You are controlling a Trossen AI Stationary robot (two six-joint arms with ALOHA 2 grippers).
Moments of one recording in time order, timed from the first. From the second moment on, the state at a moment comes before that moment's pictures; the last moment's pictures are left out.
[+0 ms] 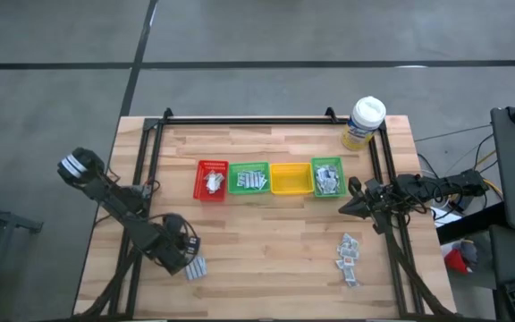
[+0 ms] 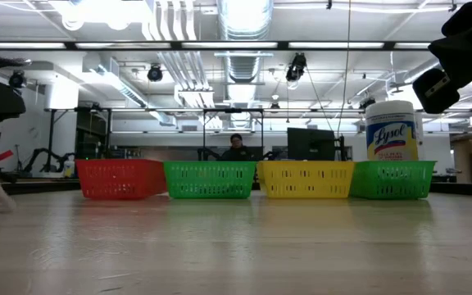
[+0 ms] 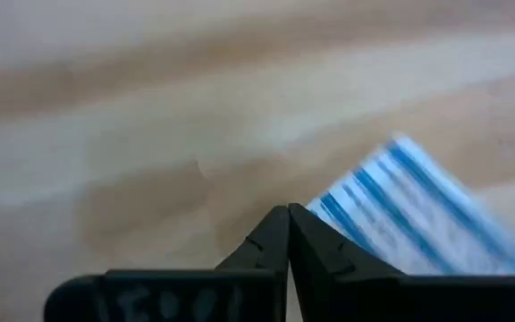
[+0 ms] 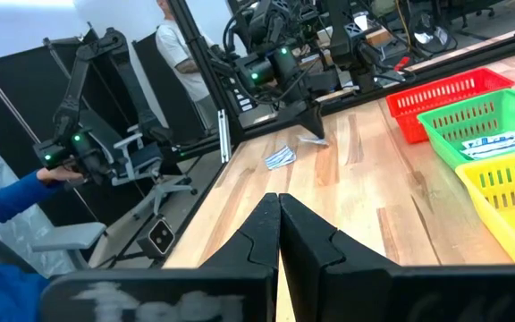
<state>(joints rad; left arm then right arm) -0.78 1.42 0.66 -0.74 -0.25 -2.13 0.21 0.01 0.04 -0.06 -0.08 0.45</state>
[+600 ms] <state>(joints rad) -0.78 1.42 0.71 -0.80 -0.30 -2.09 0.21 0.01 0.04 -0.06 -0.08 0.45</state>
